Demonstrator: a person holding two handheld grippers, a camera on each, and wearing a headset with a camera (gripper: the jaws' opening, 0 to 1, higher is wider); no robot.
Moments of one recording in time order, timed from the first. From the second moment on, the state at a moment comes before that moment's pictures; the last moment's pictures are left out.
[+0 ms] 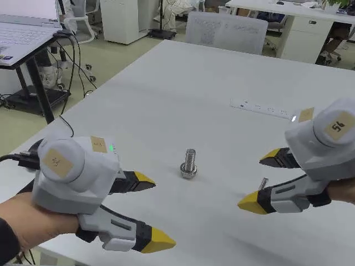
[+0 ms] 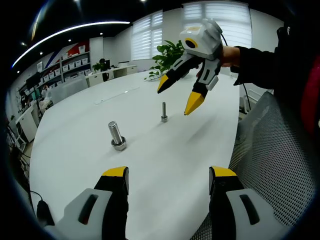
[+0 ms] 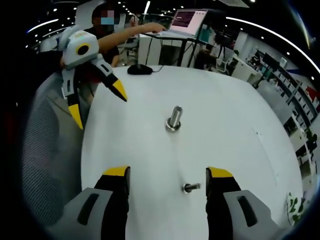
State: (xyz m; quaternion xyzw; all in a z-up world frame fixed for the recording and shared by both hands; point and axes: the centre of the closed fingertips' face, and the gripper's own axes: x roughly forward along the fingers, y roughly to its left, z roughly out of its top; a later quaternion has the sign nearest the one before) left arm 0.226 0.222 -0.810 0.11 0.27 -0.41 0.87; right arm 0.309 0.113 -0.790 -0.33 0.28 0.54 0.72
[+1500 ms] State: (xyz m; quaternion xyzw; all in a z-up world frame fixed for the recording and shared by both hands) left arm 0.226 0.218 -0.806 0.11 0.26 -0.41 0.87; right arm 0.263 0.092 -0.795 -0.27 0.28 0.52 0.76
